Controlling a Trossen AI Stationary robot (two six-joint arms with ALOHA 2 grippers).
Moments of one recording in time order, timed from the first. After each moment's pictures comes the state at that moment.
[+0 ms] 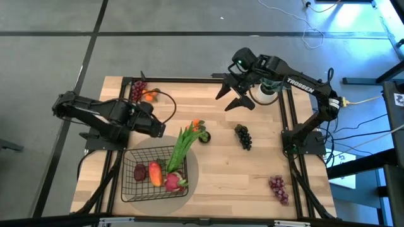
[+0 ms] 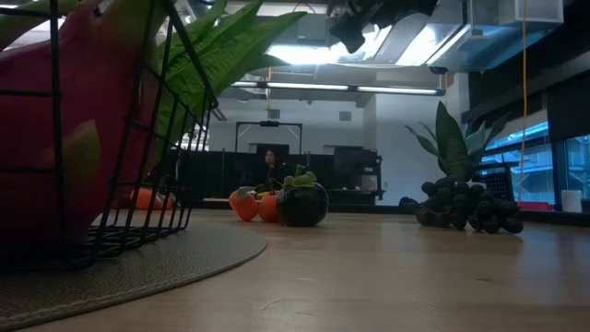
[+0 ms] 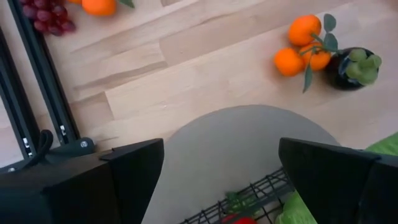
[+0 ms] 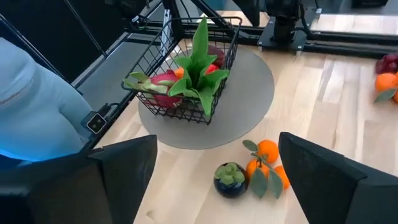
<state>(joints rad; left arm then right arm) -0.23 1.23 1.30 -1.39 -0.41 -1.44 -0.50 1.60 1.64 -0.94 -0.91 -0.54</state>
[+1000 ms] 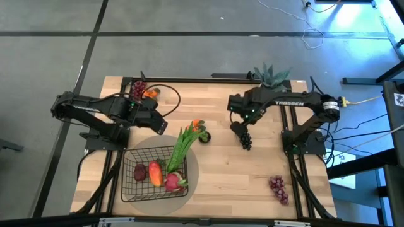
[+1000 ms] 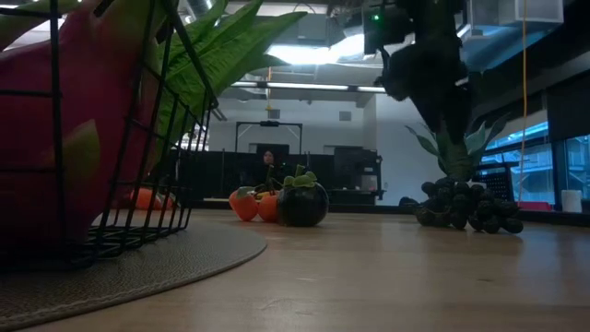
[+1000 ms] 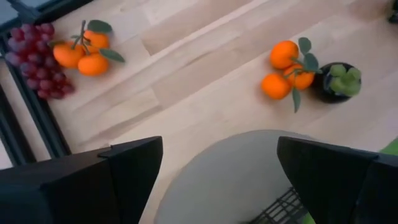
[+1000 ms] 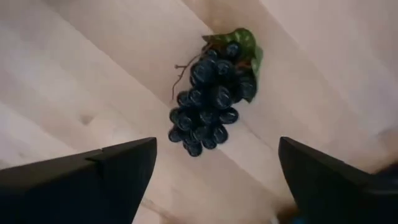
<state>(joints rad) -0.15 1.21 1.30 -1.30 -0.49 -1.14 -0.20 1.59 1.29 -1.28 -0.13 0.63</state>
